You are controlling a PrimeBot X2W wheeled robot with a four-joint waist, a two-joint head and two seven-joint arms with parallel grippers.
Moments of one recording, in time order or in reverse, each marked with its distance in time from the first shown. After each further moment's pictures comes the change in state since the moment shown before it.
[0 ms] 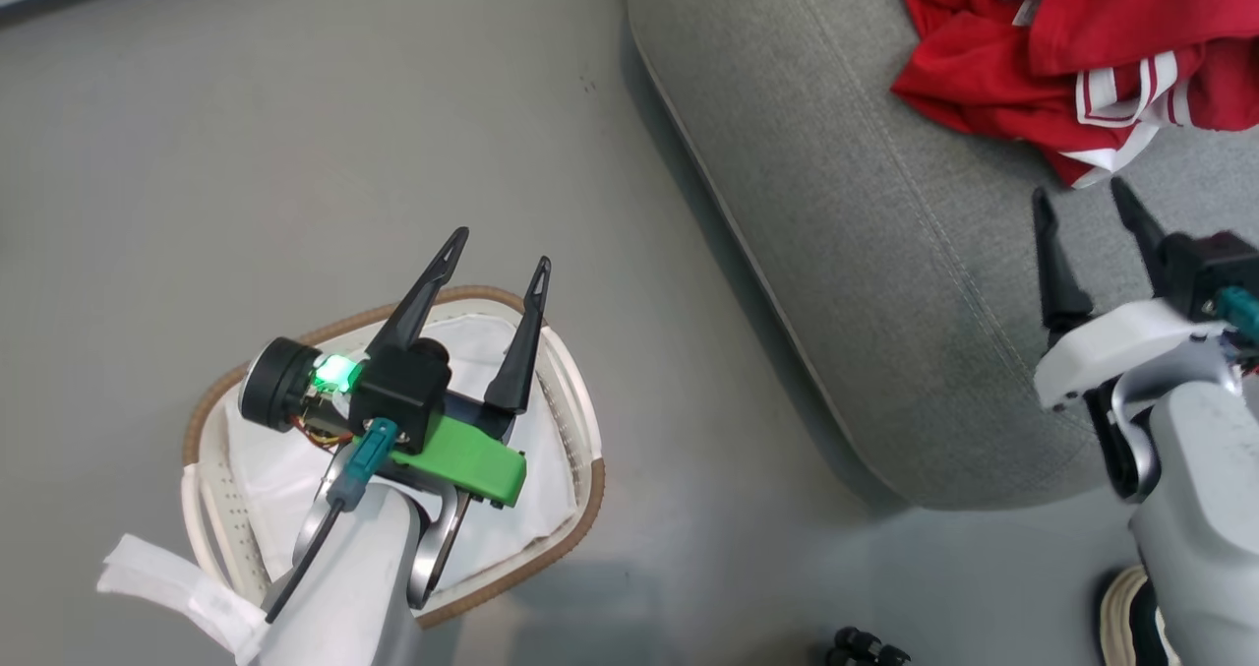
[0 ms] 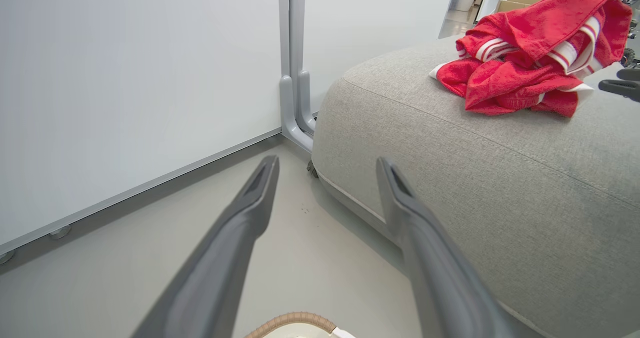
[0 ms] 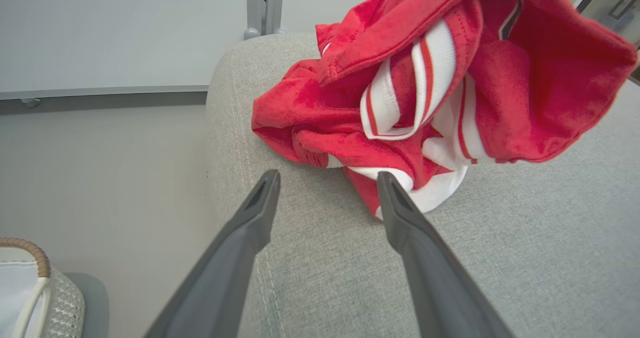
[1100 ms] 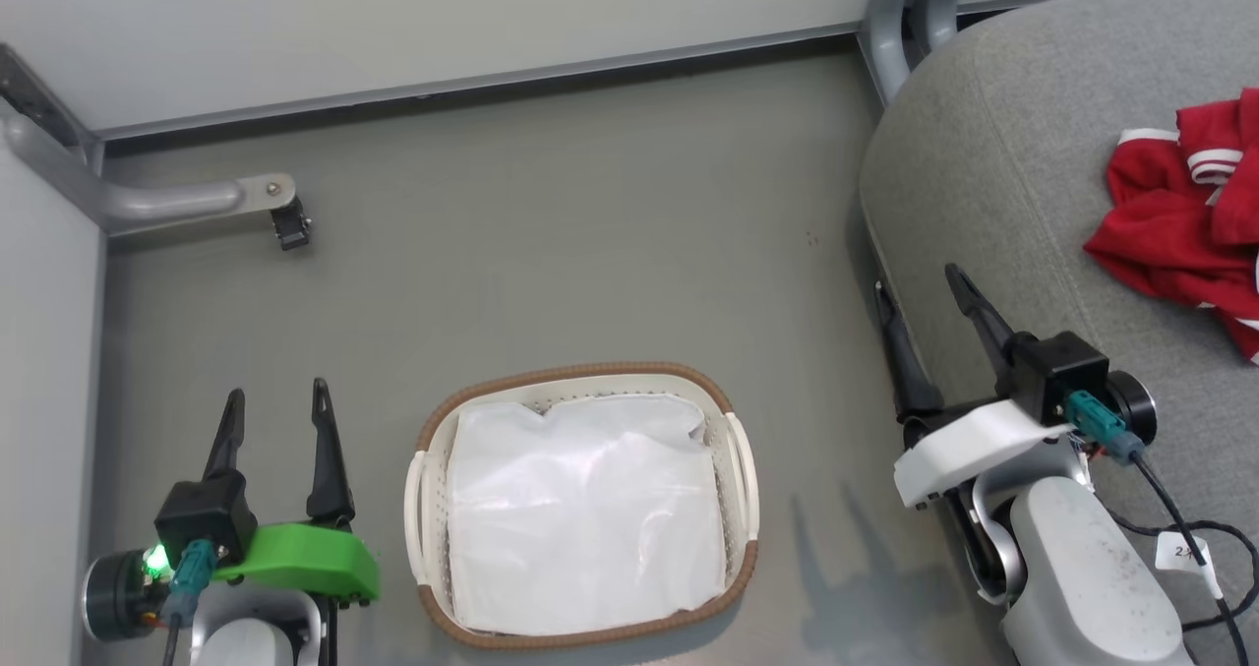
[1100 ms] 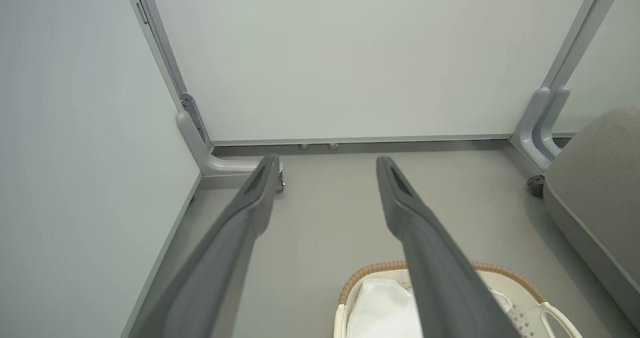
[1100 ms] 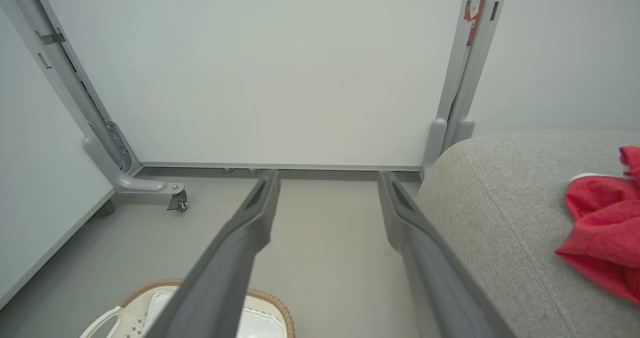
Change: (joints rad) left arm 0.232 -0.046 0.372 0.033 -0.043 0.094 0.000; right arm 0.173 0.194 0.077 -0.180 -0.055 0.000 0.000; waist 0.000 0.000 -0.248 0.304
